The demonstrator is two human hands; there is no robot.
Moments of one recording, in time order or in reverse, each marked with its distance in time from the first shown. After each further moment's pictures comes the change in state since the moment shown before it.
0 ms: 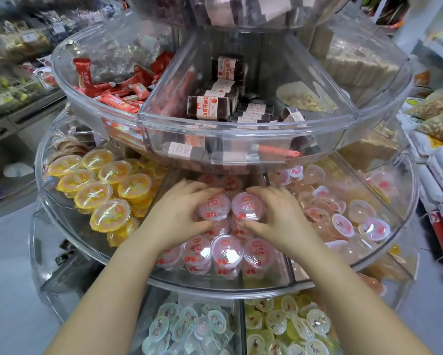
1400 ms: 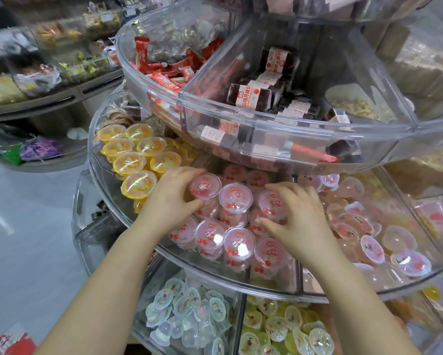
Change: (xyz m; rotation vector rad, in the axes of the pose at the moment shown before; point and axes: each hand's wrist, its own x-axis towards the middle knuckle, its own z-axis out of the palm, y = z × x) left_hand -0.031 -0.008 -0.002 -0.065 0.256 -0.384; right_hand -0.001 -0.002 -0.007 0.011 -0.019 -0.107
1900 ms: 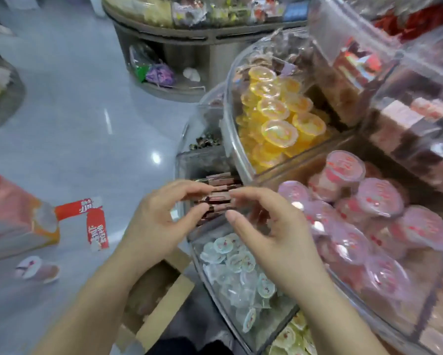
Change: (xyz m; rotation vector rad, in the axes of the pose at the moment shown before) left_hand -0.201 -0.043 -0.040 -0.340 0.414 -0.382; right_hand -0.050 -0.148 0.075 0.731 -0.375 -0.478
